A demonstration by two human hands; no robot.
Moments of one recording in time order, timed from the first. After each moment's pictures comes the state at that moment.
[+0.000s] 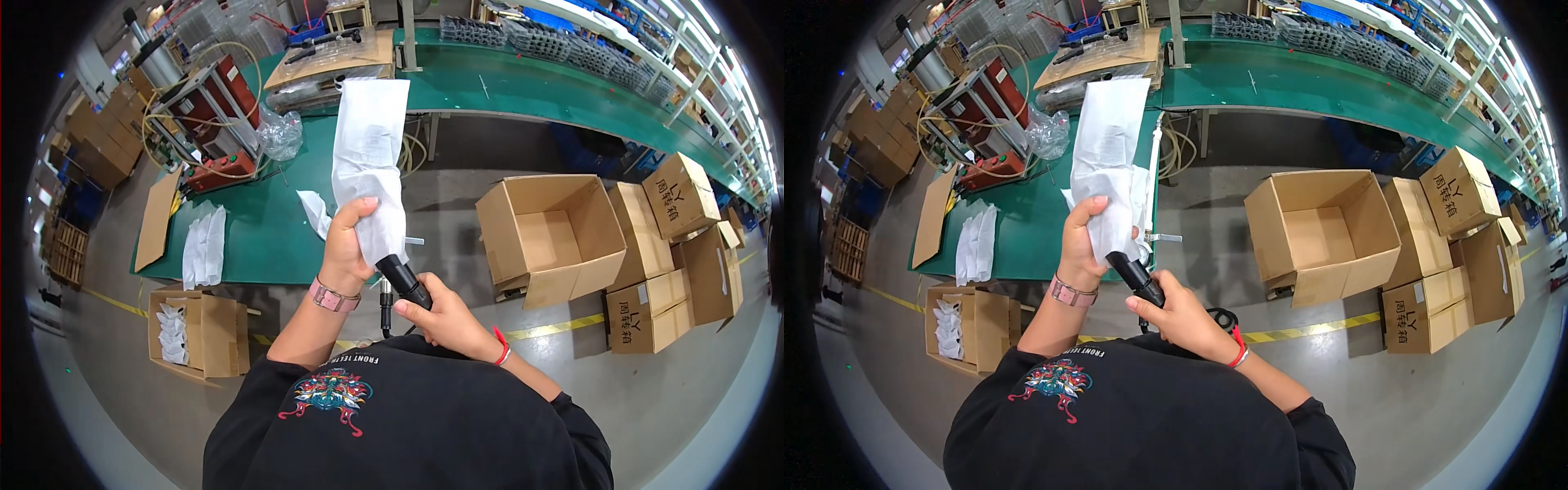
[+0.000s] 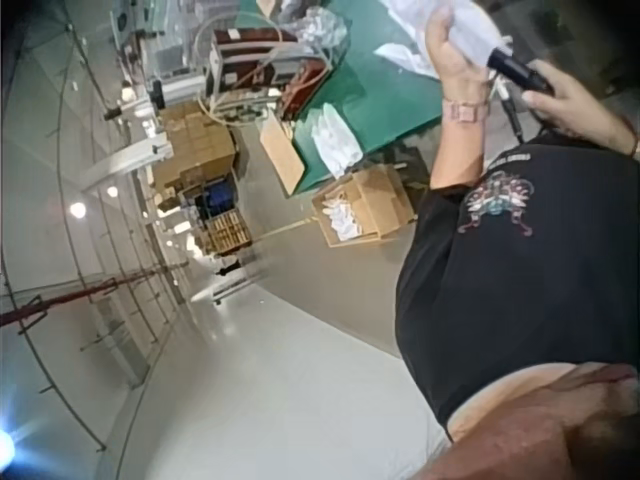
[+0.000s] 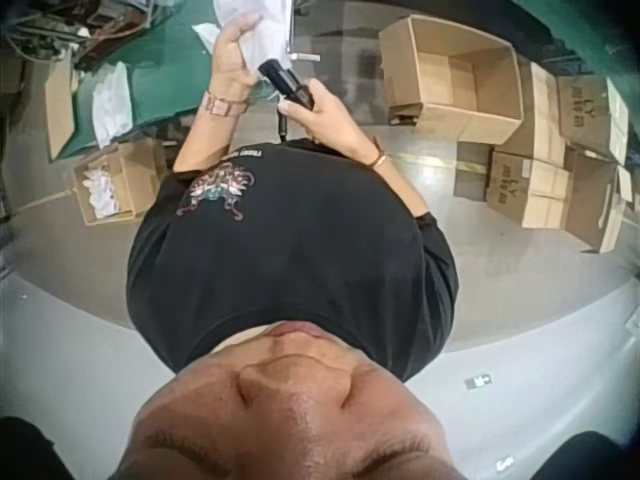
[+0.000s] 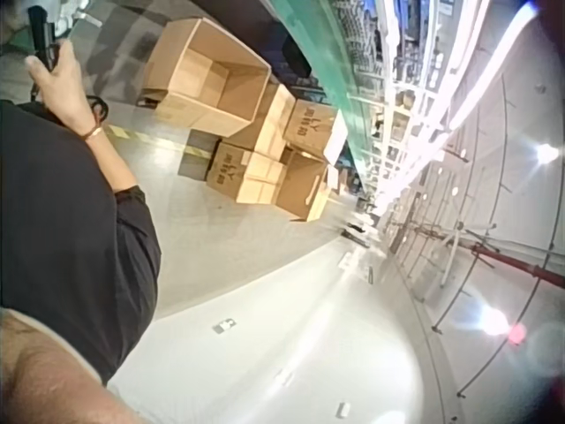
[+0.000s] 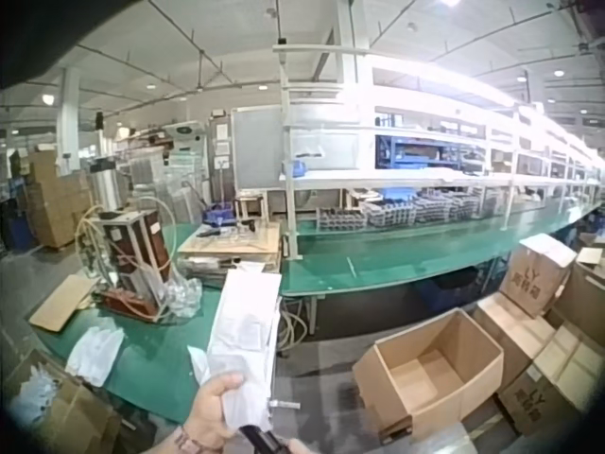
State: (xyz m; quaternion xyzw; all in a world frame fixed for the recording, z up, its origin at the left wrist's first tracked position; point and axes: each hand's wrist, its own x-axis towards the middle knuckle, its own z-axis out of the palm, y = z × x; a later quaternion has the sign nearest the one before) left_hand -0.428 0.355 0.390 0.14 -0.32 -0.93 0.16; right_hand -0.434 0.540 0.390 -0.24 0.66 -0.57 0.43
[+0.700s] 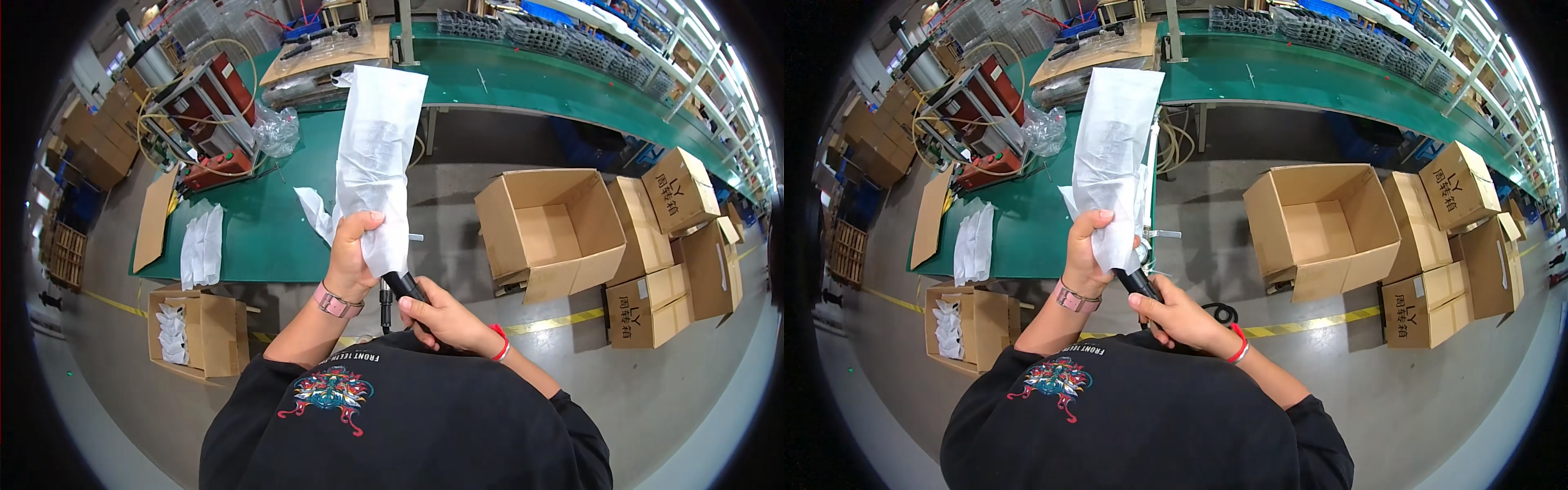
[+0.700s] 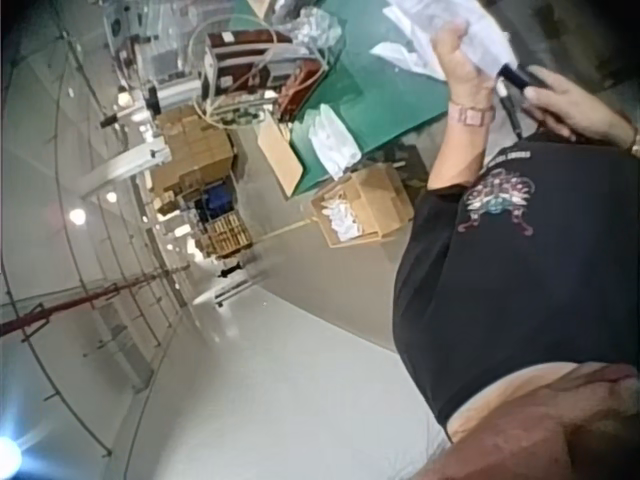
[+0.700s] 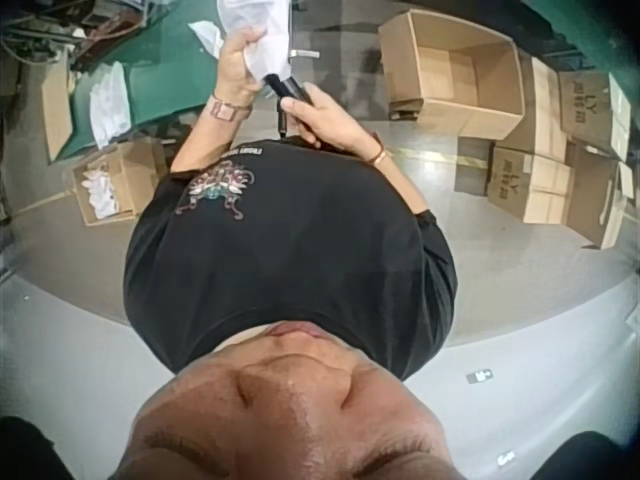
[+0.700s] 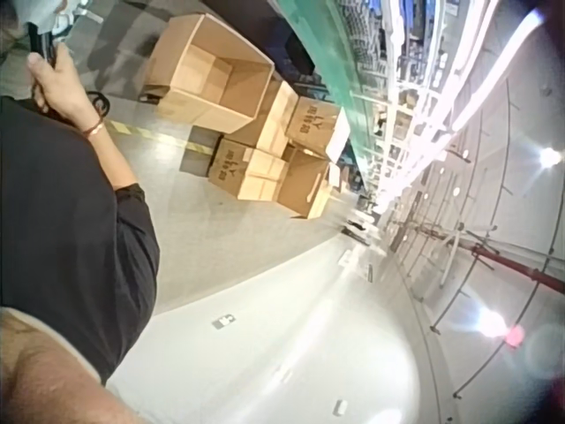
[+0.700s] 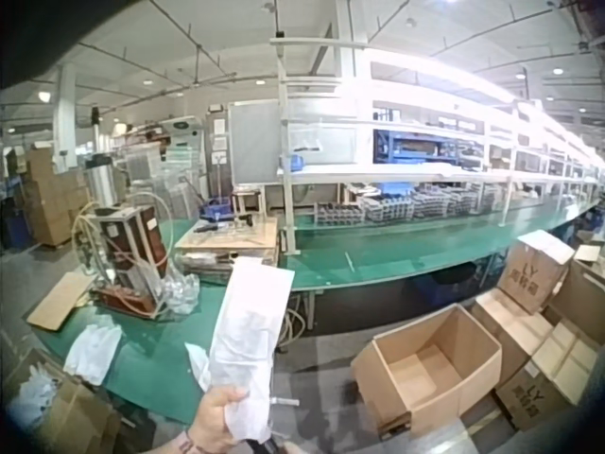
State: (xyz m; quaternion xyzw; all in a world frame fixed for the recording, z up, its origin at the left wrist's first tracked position) left_hand -0.421 0.360 0.380 0.08 -0.30 -0.94 0.11; right_hand -0.437 0.540 0.370 -0.21 0.51 -0.63 0.55
